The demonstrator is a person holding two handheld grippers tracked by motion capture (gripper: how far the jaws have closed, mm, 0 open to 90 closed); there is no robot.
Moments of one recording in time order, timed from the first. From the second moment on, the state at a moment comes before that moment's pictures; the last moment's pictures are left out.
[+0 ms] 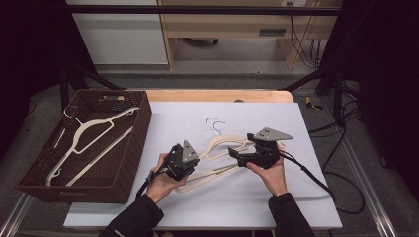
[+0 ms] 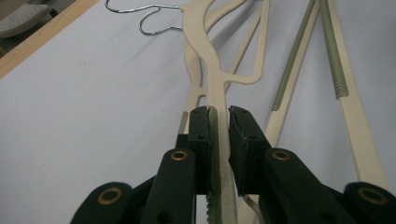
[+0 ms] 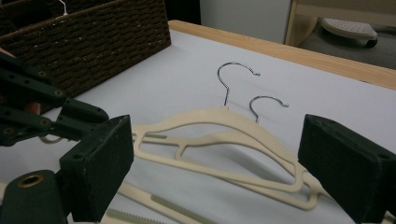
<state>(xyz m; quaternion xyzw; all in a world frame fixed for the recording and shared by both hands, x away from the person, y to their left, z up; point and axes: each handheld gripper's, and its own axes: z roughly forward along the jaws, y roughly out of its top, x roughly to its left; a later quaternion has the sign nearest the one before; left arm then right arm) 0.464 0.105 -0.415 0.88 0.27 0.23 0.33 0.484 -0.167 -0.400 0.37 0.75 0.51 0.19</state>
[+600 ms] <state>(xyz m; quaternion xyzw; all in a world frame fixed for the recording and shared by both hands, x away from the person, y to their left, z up) 0.457 0.101 -0.408 0.87 0.27 0.23 0.33 0.523 -0.138 -0.404 0.38 0.76 0.50 0.18</state>
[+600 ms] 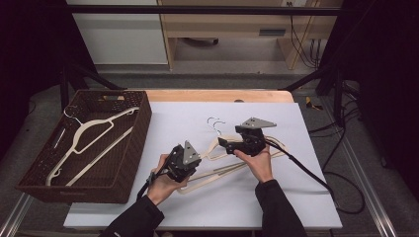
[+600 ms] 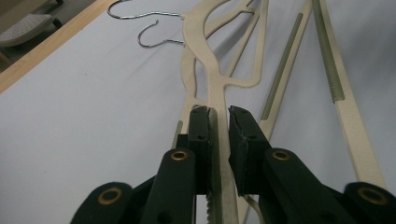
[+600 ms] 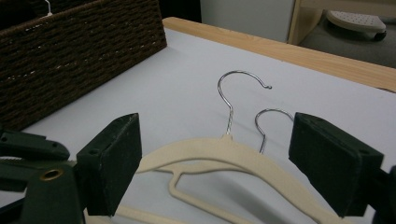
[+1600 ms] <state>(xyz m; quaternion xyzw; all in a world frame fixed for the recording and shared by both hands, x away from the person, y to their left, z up) 0.455 0.095 -0.412 0.88 0.27 0.23 0.33 0.574 -0.115 -0.442 0.42 0.77 0.45 0.16</state>
